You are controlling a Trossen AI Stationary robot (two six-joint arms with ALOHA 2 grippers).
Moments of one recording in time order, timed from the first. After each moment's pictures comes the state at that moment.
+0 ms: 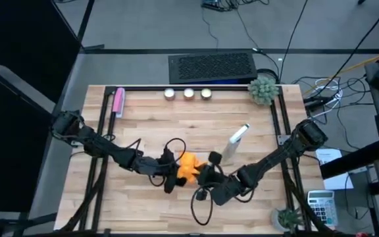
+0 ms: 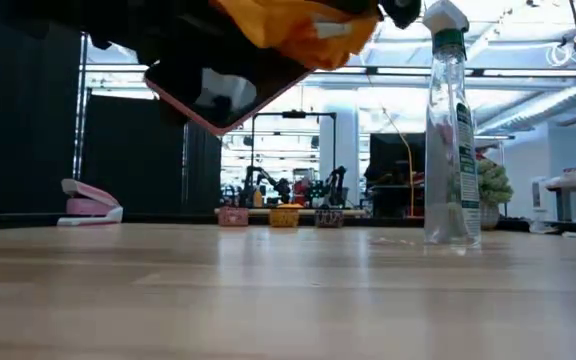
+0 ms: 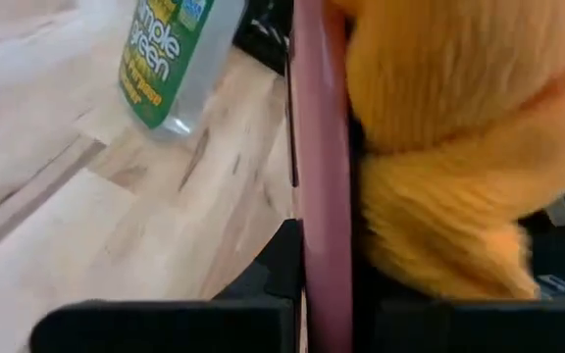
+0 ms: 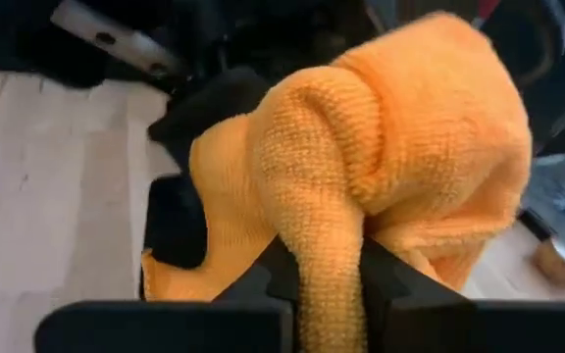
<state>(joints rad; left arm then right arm) -0.40 1.54 0.70 0.54 -0.31 -0.67 0.55 1.81 1.24 -0.13 0.92 0.31</state>
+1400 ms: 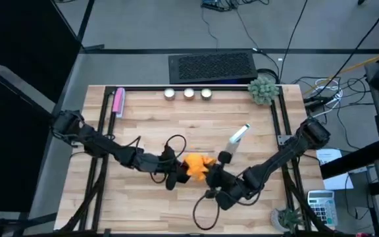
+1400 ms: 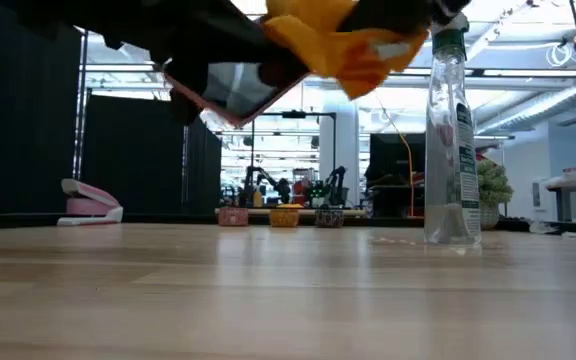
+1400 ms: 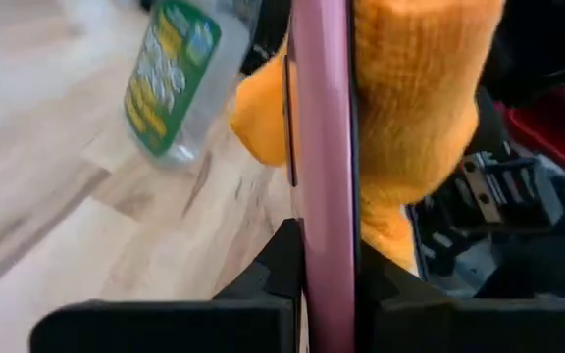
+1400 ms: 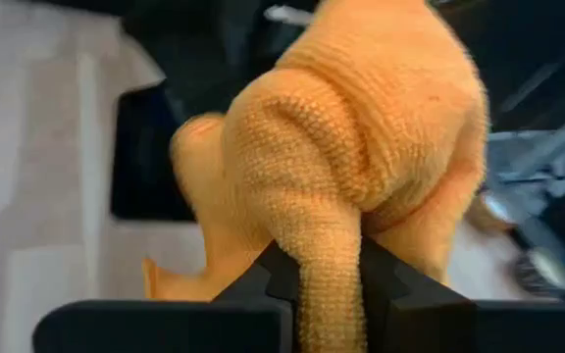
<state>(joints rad) -0.39 1.54 0.70 0.58 -0.32 -0.65 0.56 1.72 1.23 -0.34 1.02 0.38</state>
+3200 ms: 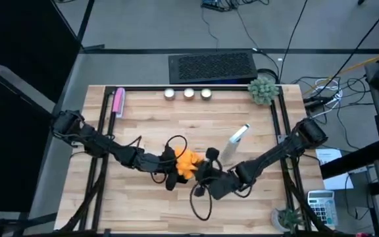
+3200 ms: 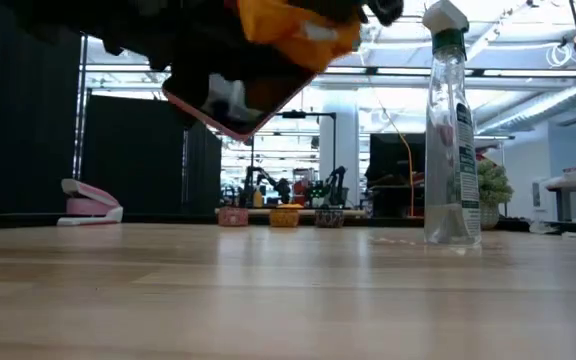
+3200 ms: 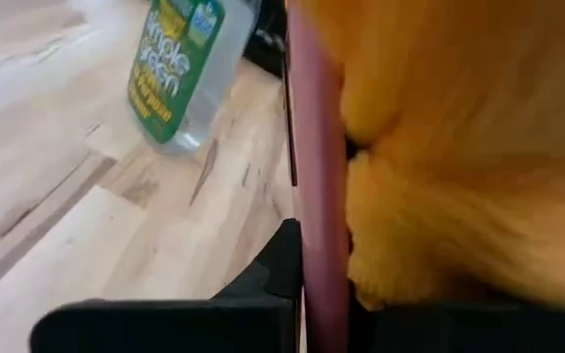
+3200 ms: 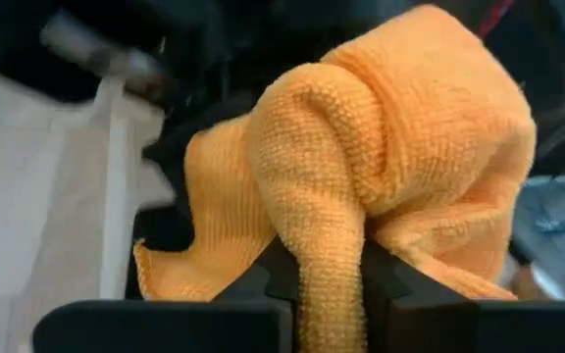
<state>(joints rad) -0.38 1.54 0.70 0.55 -0.28 -0.64 0.51 1.81 1.24 -0.12 0.88 0.21</state>
